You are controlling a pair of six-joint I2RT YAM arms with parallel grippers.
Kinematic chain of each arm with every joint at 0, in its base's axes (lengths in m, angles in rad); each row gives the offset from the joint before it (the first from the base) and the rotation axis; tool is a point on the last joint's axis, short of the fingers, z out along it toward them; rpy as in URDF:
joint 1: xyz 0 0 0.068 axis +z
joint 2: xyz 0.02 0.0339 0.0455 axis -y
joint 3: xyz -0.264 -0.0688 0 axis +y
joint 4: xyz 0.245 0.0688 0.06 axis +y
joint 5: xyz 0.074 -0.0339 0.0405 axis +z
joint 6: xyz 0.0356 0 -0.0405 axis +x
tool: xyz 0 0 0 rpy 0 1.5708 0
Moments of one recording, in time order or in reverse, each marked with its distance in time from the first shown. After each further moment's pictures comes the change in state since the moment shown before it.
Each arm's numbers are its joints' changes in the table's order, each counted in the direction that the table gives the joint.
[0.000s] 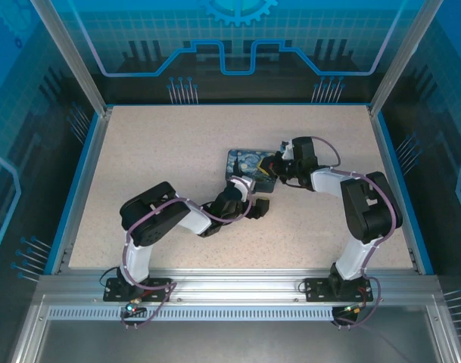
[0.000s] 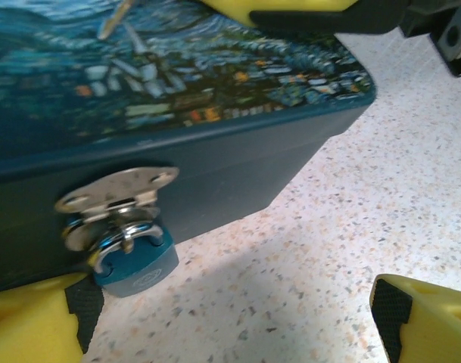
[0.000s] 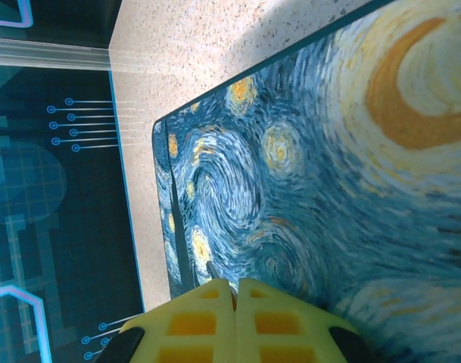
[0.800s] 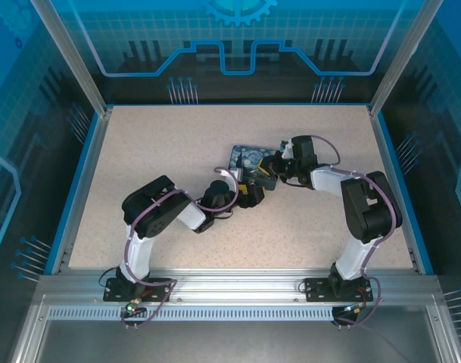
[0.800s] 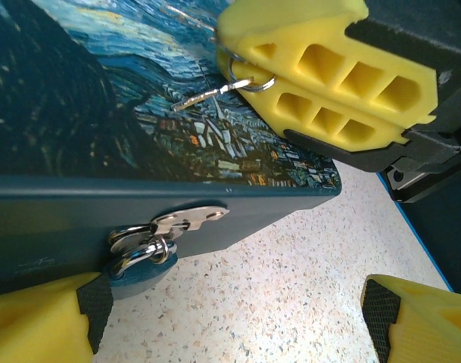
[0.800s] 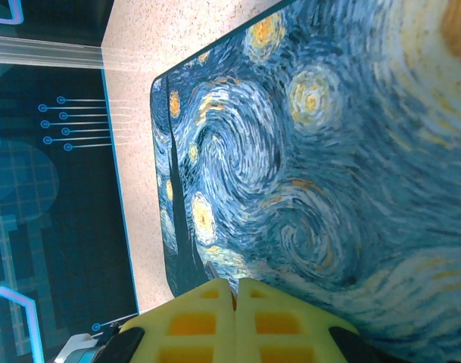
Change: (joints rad) left arm 0.113 -0.059 0.036 -0.267 -0.208 -0.310; right arm 0.000 -0.002 -0.024 0.047 -0.008 -0.023
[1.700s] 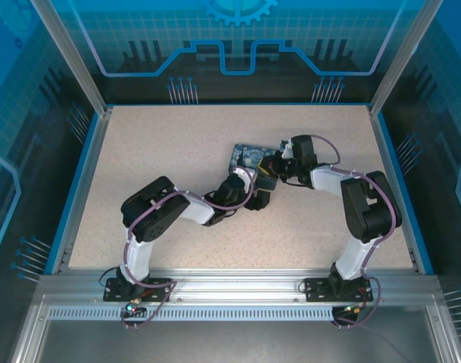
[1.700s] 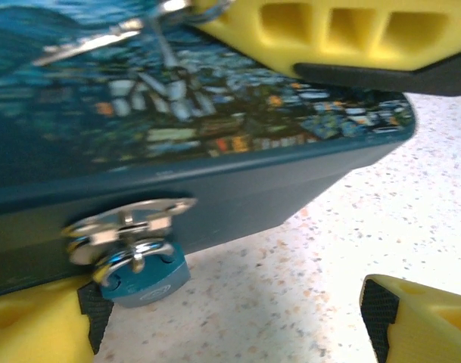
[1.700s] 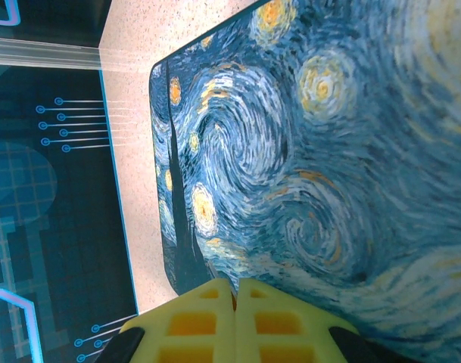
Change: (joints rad) left arm -0.055 0.027 -0.155 0.393 0.124 0.302; right arm 0.000 -0.004 -0.009 0.012 -0.003 0.000
